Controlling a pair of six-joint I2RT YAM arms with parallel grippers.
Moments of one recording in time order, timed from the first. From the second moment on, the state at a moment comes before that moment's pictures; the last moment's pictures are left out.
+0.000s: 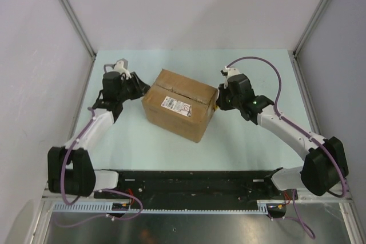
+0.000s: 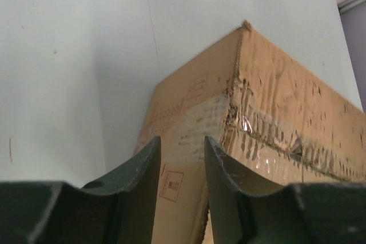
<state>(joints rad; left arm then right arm) -0.11 1.33 0.90 -0.02 0.28 -0.45 0.57 1.33 1.03 -0.36 0.04 0.30</state>
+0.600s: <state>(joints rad) -0.19 0.95 0.61 -0.17 0.17 -0.51 0.49 1.39 1.06 -0.20 0.16 0.35</state>
